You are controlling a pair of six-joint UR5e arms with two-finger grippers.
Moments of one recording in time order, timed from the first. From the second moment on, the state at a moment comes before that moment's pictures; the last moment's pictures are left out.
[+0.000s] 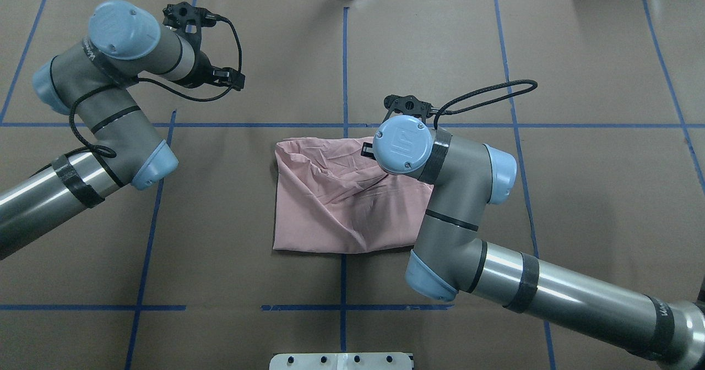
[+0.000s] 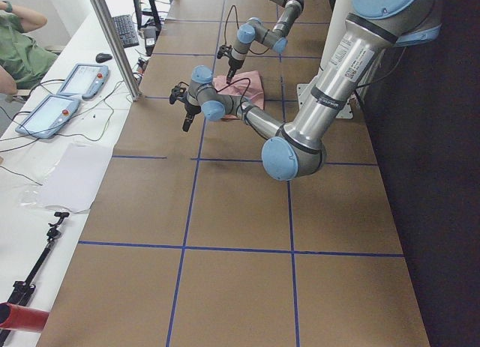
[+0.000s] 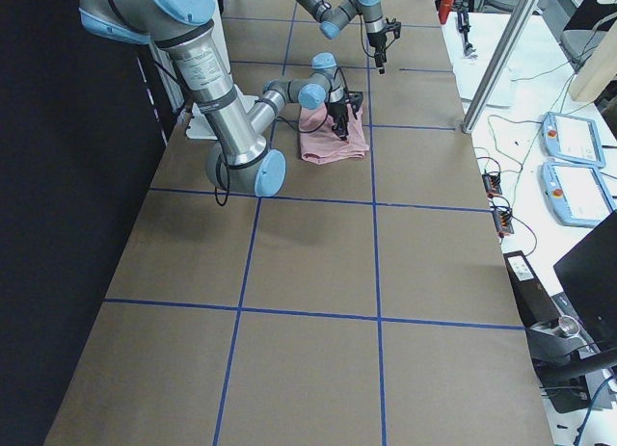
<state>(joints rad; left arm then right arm) -0.83 -2.15 -1.41 -2.07 -1.88 -0.88 0.49 -0.89 1.55 -1.49 1.57 1.49</state>
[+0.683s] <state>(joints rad) -0.83 -2.15 -1.42 -2.07 -1.88 -0.88 0.50 -0.89 1.52 -1.49 1.57 1.49</state>
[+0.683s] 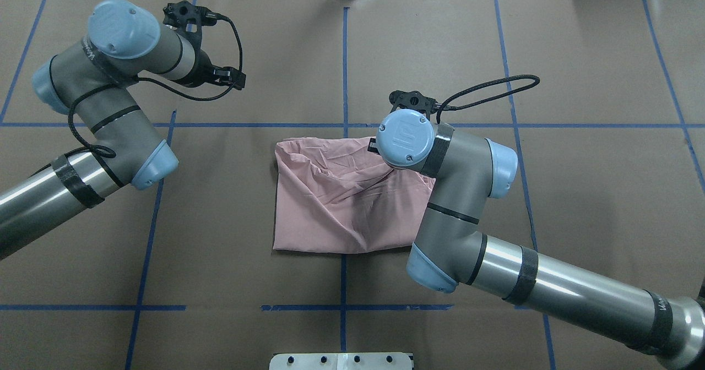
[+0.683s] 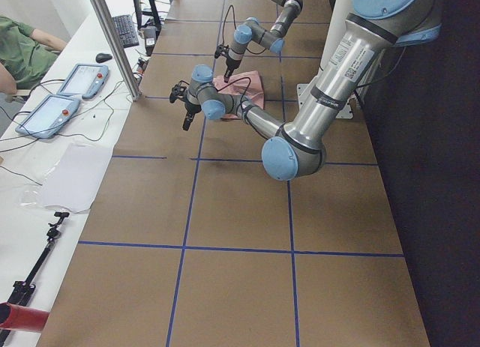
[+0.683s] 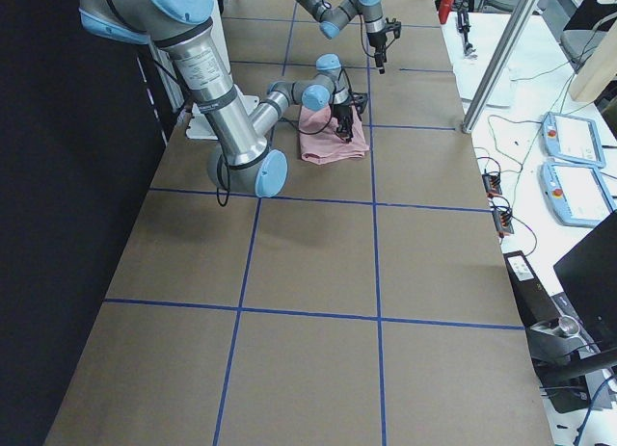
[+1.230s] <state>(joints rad) -0.83 -2.15 -1.42 -2.07 -1.88 -0.88 0.54 -0.88 1.50 -1.49 1.57 1.49</state>
